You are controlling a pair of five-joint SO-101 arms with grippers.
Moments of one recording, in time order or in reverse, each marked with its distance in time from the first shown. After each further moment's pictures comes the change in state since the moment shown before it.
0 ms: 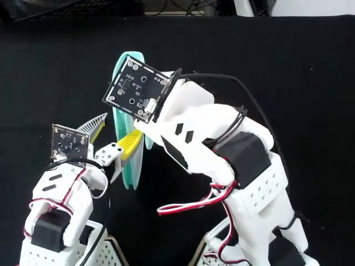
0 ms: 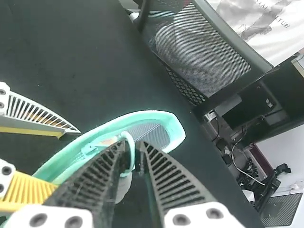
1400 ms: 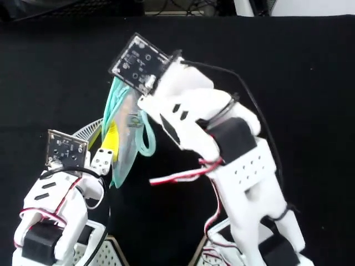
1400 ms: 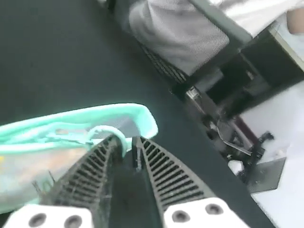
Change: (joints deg) left arm 0.2 -0.1 -7.3 10.0 -1.5; right arm 9.7 4.0 6.5 -11.3 -0.2
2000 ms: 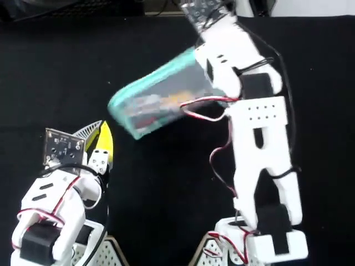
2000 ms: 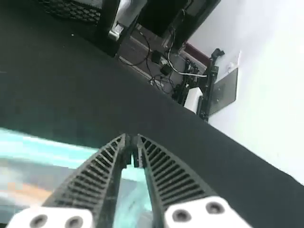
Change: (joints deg) left arm -0.5 0.0 0.2 1.4 0.1; right arm 21.2 15.5 -1.1 -12.4 0.1
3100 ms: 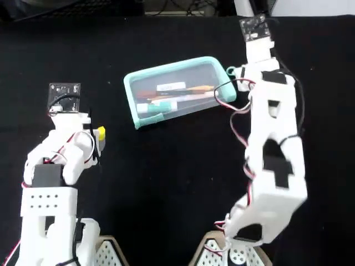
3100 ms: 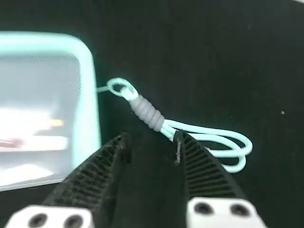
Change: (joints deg) left arm -17.2 31.1 0.4 -4.7 0.0; right arm 17.4 29.9 1.8 -9.8 -5.7
